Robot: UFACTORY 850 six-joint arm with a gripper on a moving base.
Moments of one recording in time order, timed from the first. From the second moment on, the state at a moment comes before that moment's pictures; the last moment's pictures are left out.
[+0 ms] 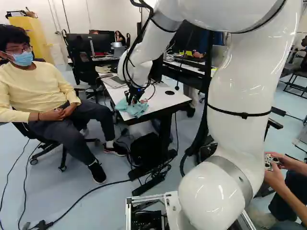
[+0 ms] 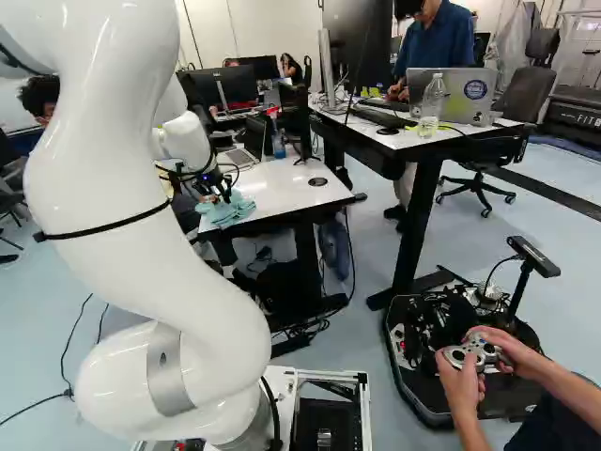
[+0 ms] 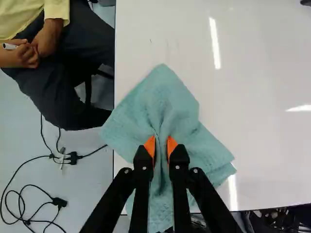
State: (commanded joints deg) arm 23.2 -13.6 -54.7 4.4 -11.3 0.0
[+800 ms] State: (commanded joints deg) arm 24.7 -14.4 -57.3 4.4 -11.3 0.0
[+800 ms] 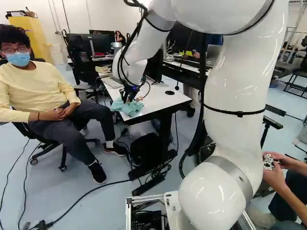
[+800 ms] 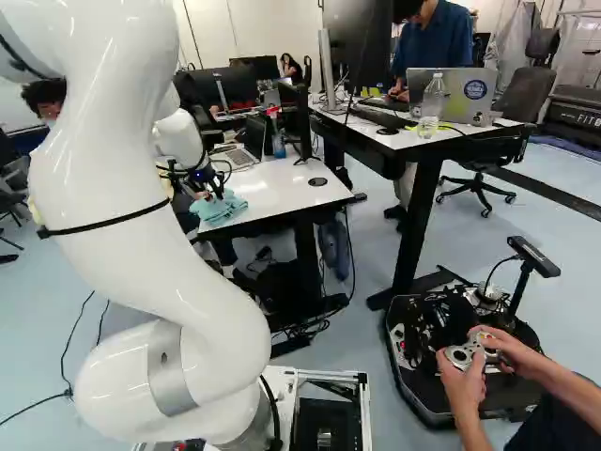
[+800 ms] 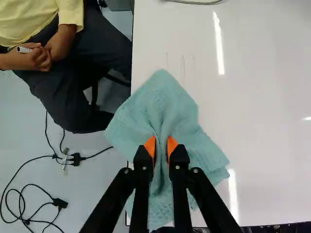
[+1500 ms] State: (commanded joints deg) arm 24.1 -9.3 -56.9 4.4 -11.3 0.0
